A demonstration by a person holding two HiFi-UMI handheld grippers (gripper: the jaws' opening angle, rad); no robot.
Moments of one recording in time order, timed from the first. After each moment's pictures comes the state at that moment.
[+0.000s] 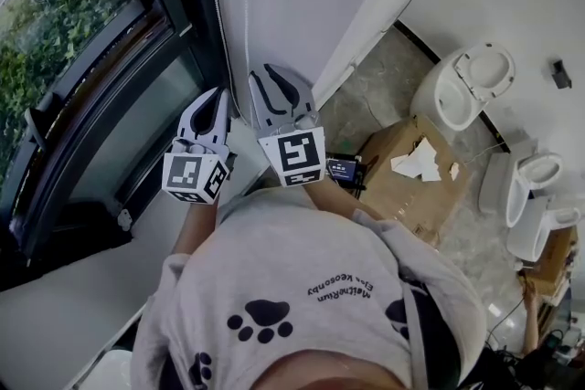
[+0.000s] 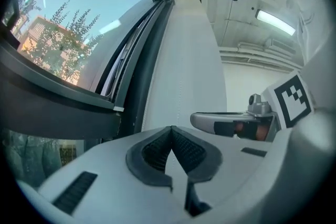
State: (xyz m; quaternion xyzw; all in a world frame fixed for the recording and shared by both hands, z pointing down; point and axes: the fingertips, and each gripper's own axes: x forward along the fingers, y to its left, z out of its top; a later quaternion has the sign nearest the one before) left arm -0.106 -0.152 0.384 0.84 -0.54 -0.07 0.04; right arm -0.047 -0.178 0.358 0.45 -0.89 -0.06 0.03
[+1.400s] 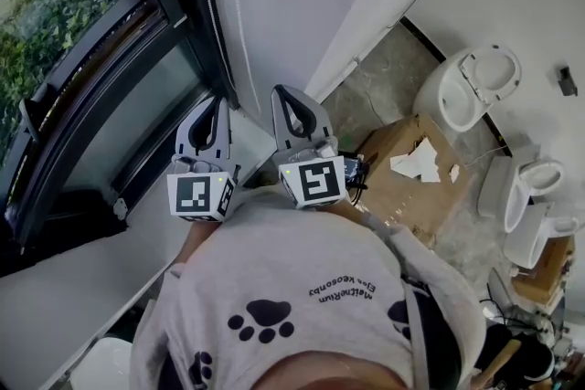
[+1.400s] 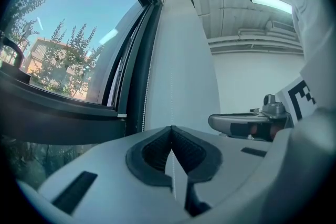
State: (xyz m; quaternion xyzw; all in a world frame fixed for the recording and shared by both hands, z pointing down) left arm -0.091 -0.121 0.374 0.80 -0.60 -0.02 0.00; right arm -0.001 -0.142 0.357 0.45 -0.89 -0.05 -0.02
